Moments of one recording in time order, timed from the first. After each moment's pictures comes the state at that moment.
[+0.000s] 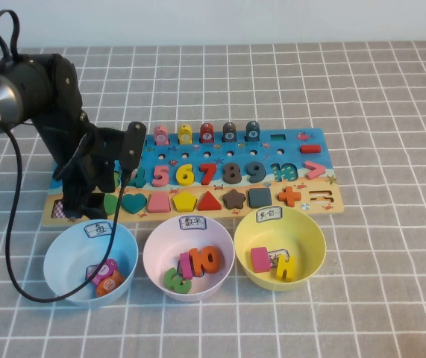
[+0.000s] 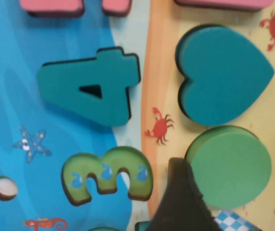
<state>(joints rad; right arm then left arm) 0.10 -0.01 0.03 0.25 0.41 -0.21 -0.24 2.08 -1.62 -0.07 1.08 1.47</state>
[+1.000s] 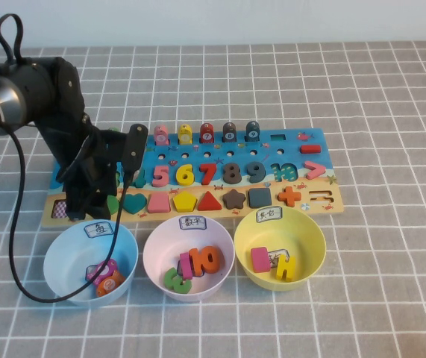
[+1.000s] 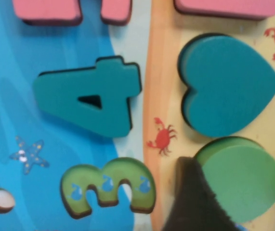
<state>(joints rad) 0.10 -0.01 0.03 0.25 0.41 -0.21 -0.24 2.09 -1.62 -0.08 1.08 1.47</state>
